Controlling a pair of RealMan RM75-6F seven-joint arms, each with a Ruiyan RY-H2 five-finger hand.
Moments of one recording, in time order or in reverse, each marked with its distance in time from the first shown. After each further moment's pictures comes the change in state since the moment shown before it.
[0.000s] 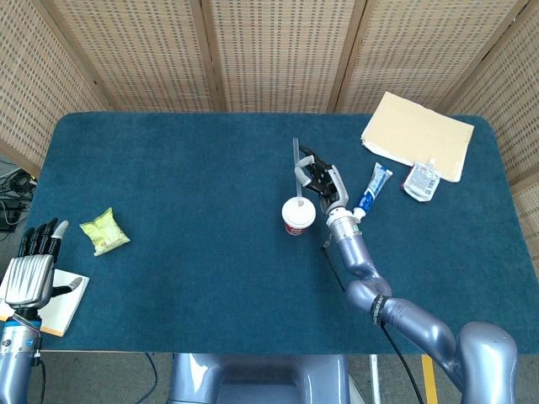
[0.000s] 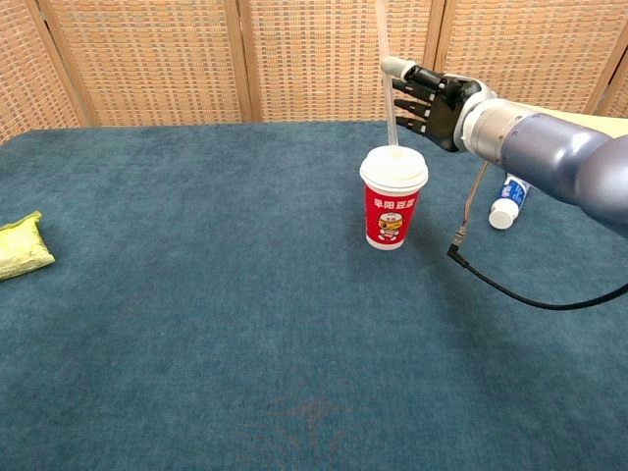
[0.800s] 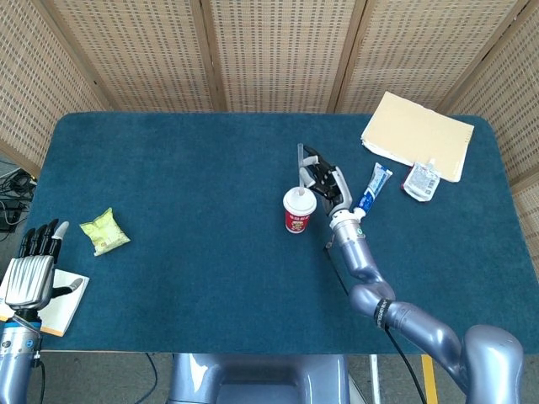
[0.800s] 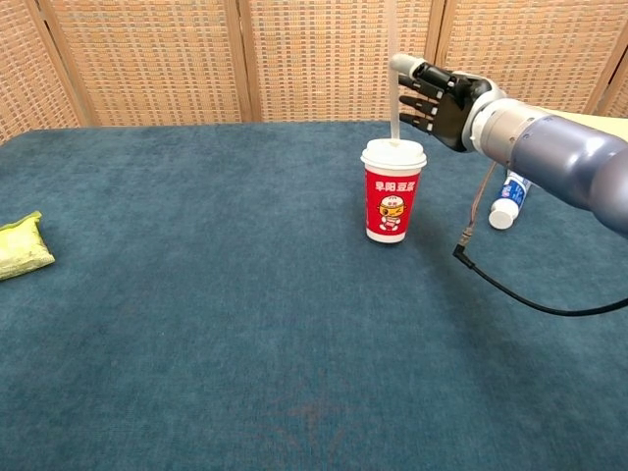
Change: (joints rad) left arm 0.002 0.004 0.004 -0.006 0.008 0.006 -0.003; right arm -0.029 0.016 -0.016 -0.038 -0.019 0.035 0.023
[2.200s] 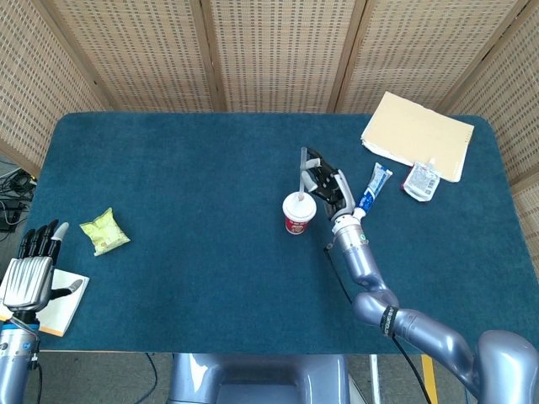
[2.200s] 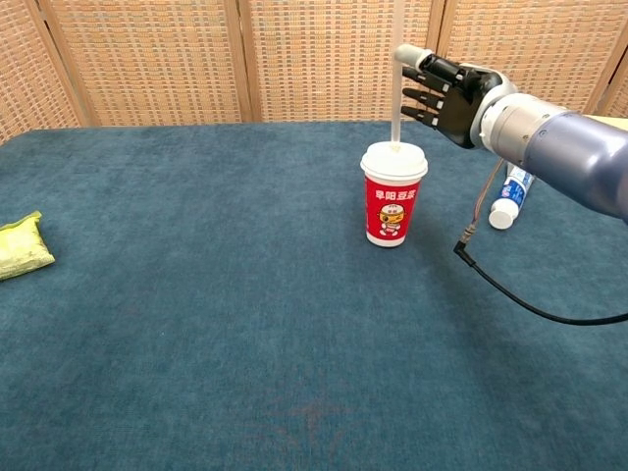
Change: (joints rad) left arm 0.006 0.017 0.009 -0.014 0.017 0.008 -0.023; right arm -0.053 0.043 -0.012 -0.135 0.020 0.057 -0.068
